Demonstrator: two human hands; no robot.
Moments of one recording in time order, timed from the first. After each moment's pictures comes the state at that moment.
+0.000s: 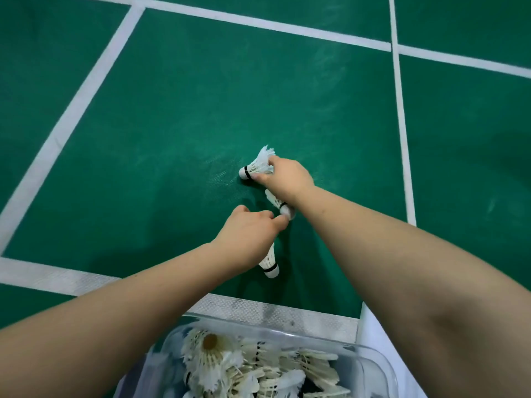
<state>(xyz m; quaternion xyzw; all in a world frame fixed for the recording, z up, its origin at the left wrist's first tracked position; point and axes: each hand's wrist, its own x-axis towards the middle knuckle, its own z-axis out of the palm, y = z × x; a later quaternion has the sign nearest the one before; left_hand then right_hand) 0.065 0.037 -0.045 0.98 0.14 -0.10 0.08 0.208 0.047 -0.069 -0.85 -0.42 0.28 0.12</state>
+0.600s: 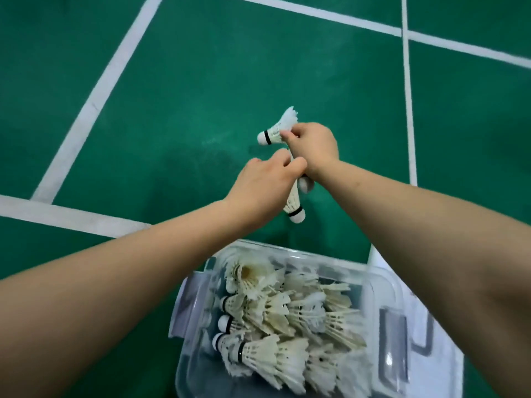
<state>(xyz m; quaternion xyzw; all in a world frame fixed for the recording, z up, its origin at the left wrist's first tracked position) 0.015 0.022 0.019 0.97 0.20 0.03 0.13 0.158 0.017 -0.015 -0.89 -0.39 0.17 0.18</state>
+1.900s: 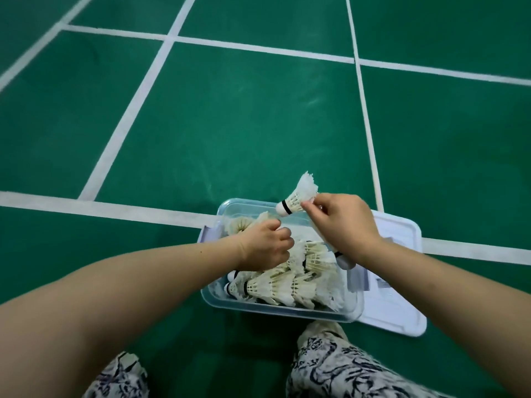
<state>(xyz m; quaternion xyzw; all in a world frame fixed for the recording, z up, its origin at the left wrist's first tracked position) -0.073 -0.080 0.005 0.95 -0.26 -0.04 -0.19 0.046 -0.200 0.079 -0.87 -0.45 0.10 0.15</state>
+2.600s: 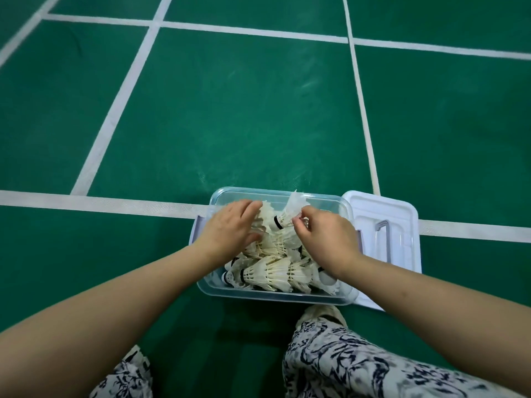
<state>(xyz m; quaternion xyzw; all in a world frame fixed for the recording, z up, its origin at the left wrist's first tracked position) -0.110 -0.081 0.000 0.97 0.17 0.02 0.15 0.018 -0.223 0.039 -0.89 -0.42 0.15 0.13</state>
